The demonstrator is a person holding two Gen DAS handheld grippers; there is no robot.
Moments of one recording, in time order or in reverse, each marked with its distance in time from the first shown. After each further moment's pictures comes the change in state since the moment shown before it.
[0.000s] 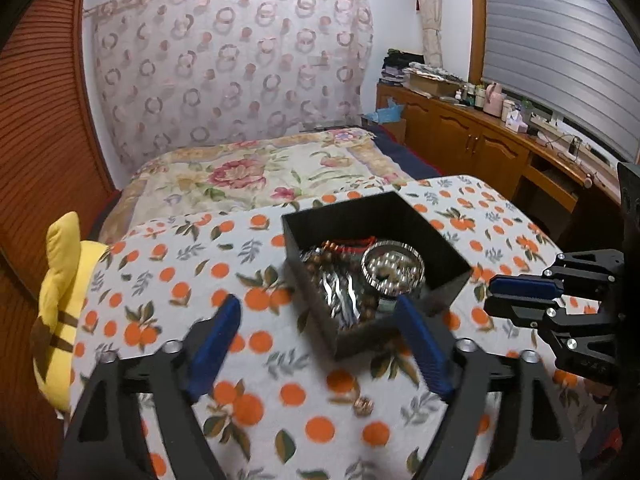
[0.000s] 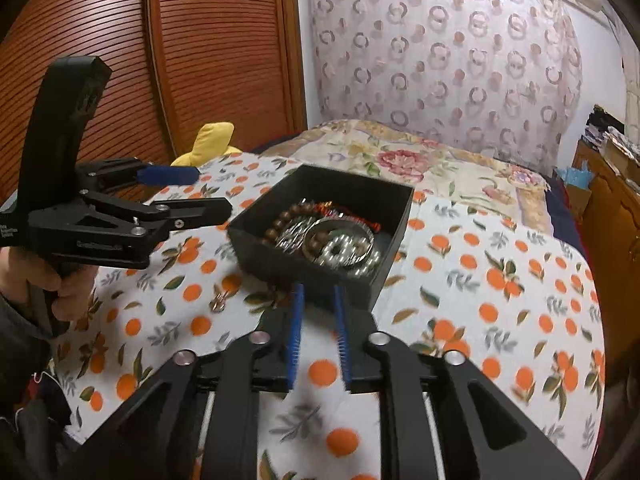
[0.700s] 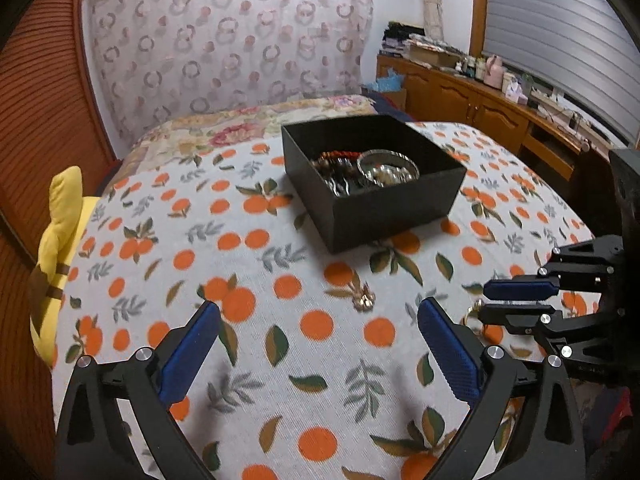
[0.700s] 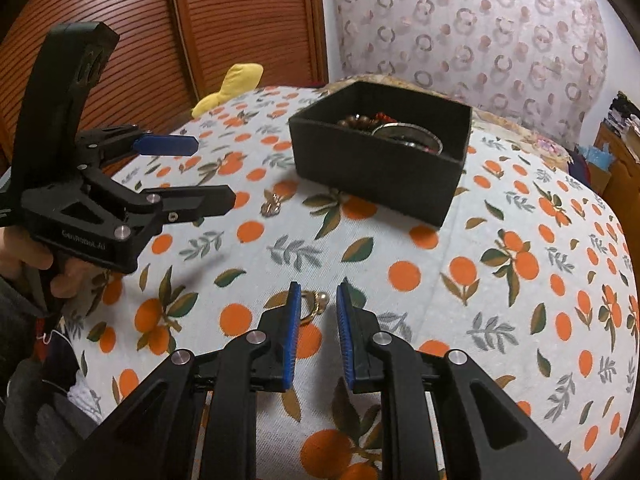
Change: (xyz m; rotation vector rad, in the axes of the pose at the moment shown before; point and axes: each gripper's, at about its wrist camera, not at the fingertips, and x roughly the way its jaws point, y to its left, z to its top) left arm -0.004 -0.005 -0.063 0.003 0.105 -0.007; right arm 0.017 0.041 -0.049 -0.034 0.162 0.061
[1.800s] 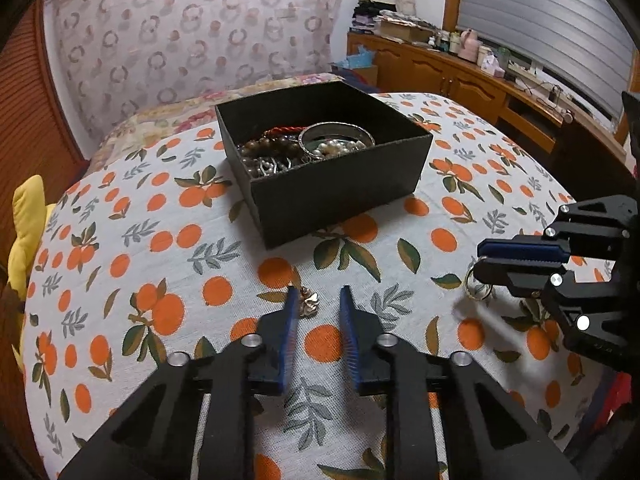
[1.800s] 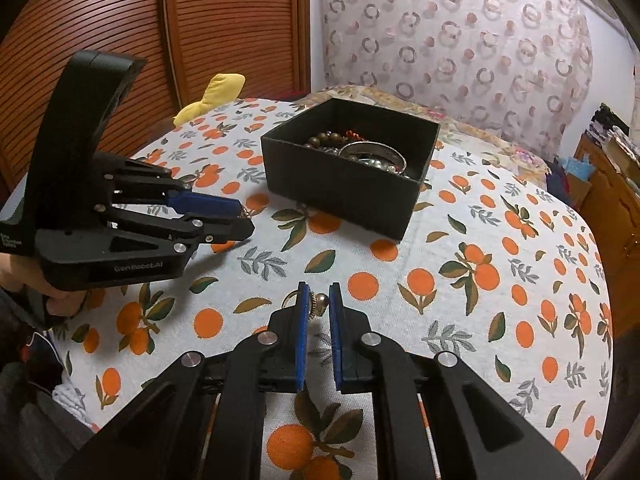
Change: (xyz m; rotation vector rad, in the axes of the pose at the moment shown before) left arm 0.031 -0.030 0.007 0.069 0.072 -0.074; right arm -0.017 -0.010 0.003 -0.012 -0.043 -0.088
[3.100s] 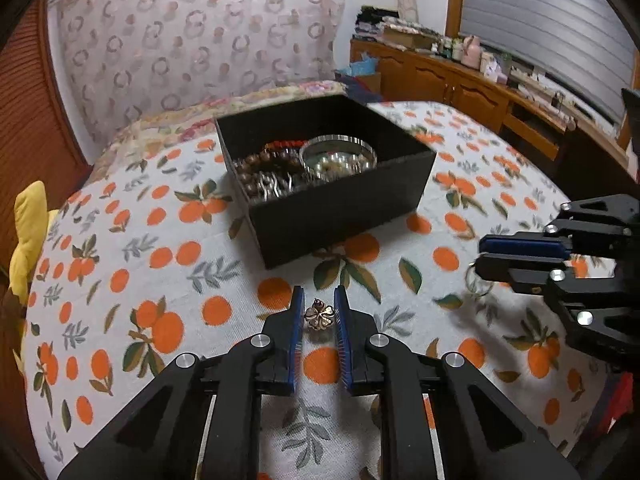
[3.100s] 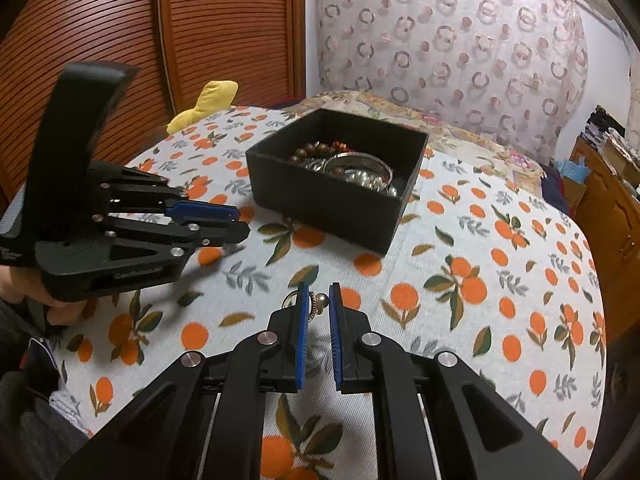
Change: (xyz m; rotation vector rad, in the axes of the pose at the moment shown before) left arm -0.001 -0.001 0.011 -0.015 -0.040 0.006; right arm 0.001 -0.009 0.012 0.001 -0.022 -0.018
